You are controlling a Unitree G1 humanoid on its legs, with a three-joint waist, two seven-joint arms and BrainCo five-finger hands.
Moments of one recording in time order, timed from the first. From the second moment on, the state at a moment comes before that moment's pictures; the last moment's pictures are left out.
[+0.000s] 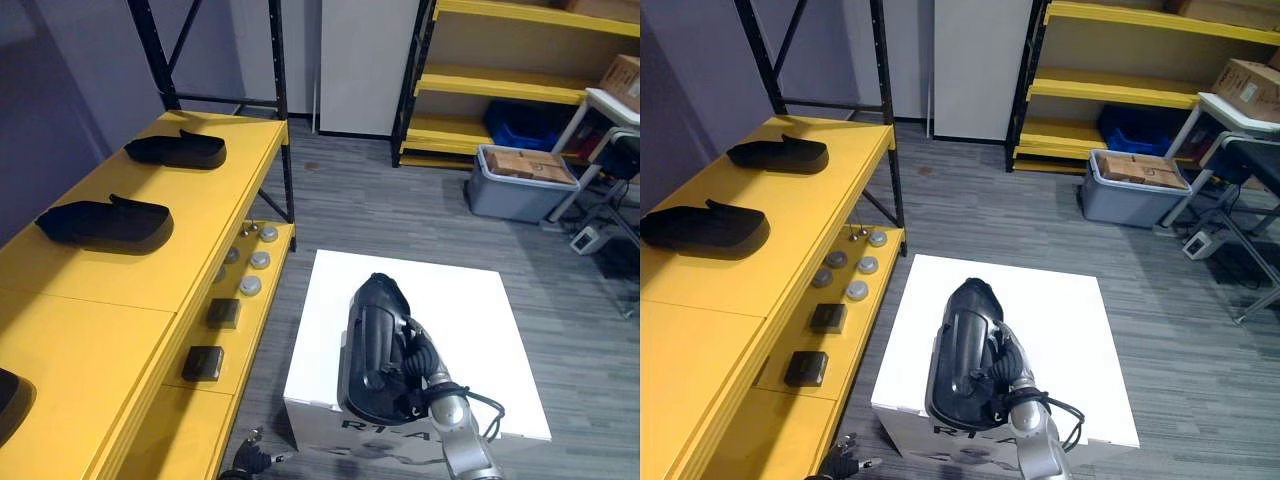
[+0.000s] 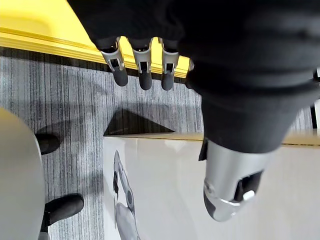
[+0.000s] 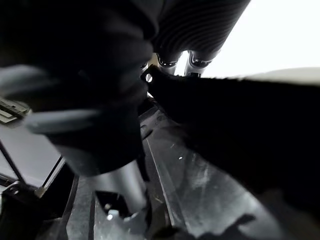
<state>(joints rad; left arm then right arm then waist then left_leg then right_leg) 0.14 0.08 -0.04 0.89 0.12 -0.08 0.07 0.06 0.02 -0.01 0.23 -0.56 0.02 -0.08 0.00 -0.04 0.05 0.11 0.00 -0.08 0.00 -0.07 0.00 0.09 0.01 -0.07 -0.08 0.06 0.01</state>
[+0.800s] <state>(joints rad) 0.11 0.09 -0.06 0.90 0.14 -0.07 0.06 -0.02 0.01 -0.06 0.32 -0.43 0.03 -0.04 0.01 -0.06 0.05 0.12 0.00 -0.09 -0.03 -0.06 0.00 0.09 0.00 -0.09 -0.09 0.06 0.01</state>
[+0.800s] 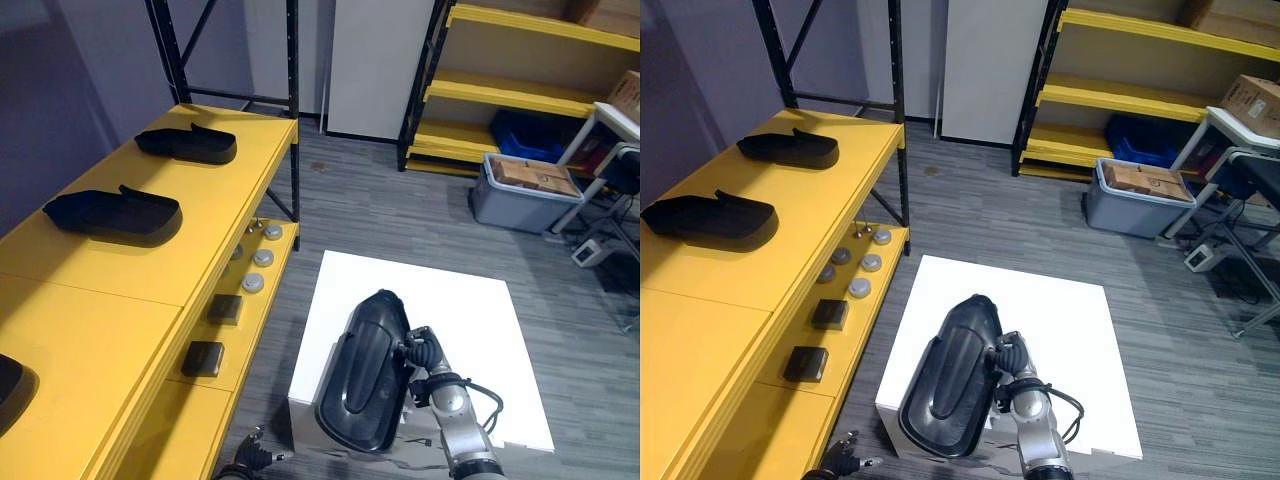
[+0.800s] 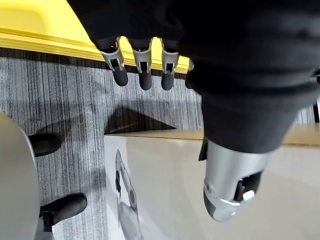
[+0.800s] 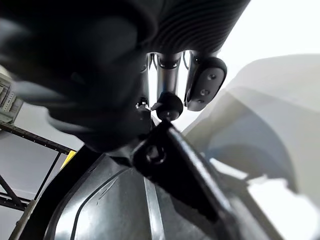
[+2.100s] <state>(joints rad) 0.32 -0.05 0.12 0.16 0.06 -0.14 0.12 0.19 0.05 0.00 -0.24 -0.32 -0.06 -0.06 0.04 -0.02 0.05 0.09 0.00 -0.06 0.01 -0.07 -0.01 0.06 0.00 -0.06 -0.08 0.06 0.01</state>
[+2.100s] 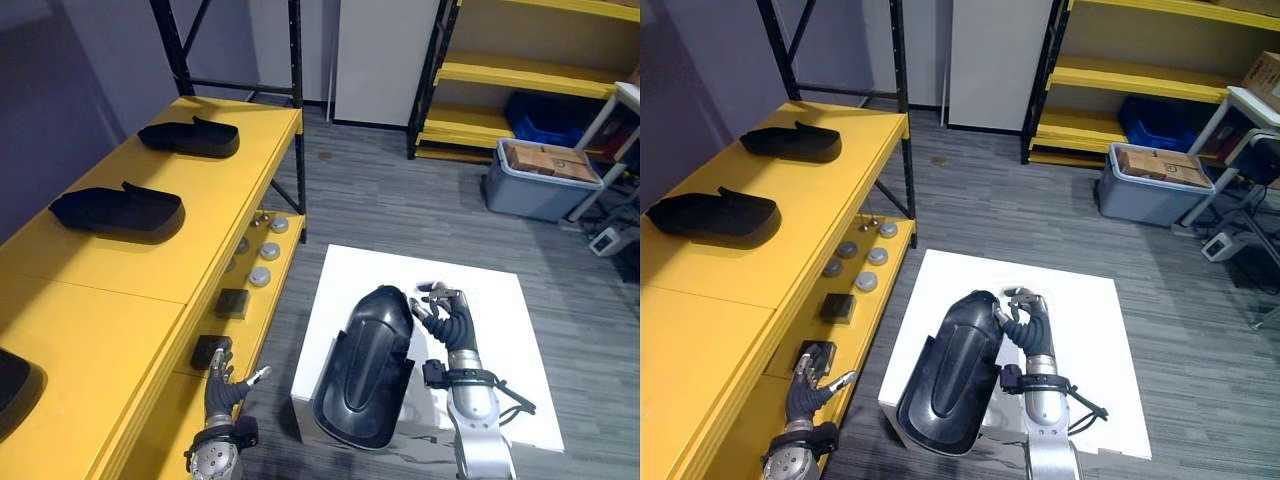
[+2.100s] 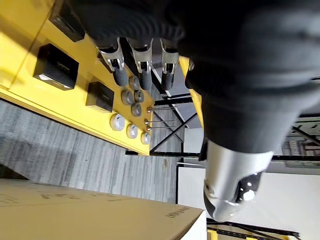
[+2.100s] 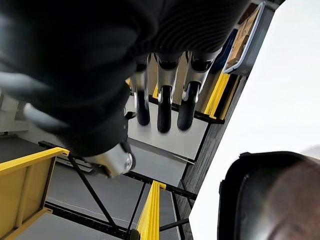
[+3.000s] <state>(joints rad) 0.31 0.00 0.06 0.65 0.06 -0.12 0.12 0.39 0.05 0.05 -0.02 -0.50 -0.05 -0.02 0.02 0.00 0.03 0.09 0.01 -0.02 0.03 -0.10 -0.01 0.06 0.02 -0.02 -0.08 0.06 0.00</state>
